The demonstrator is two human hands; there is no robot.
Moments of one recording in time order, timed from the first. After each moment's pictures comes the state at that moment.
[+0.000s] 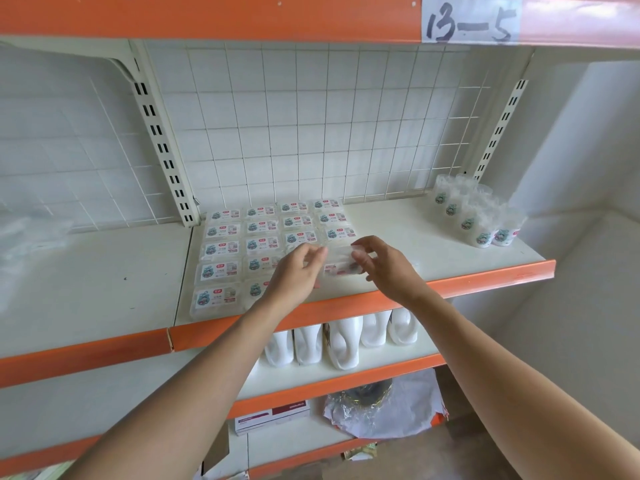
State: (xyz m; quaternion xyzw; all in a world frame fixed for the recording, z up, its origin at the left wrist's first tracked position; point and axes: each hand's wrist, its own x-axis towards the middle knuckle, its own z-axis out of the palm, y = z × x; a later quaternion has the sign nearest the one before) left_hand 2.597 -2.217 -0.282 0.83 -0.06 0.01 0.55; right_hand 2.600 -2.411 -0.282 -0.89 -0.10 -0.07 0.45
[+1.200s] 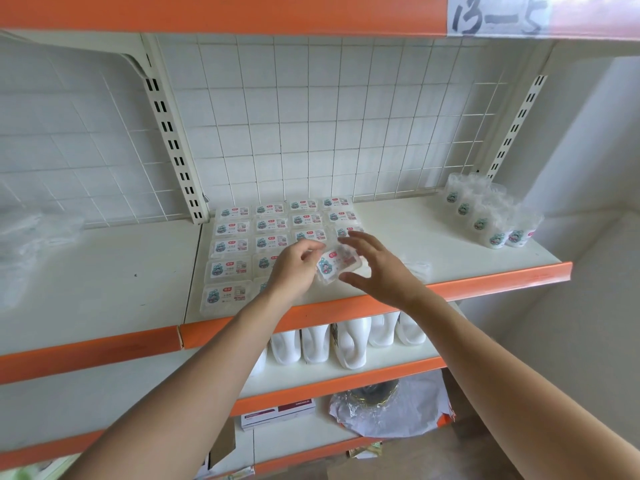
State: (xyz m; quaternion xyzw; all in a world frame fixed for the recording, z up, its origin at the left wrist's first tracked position) left_hand 2.605 -2.205 -0.276 0.83 -0.02 0.00 0.55; right_hand 2.602 -2.391 -0.286 -0.92 -0.21 -0.08 0.33
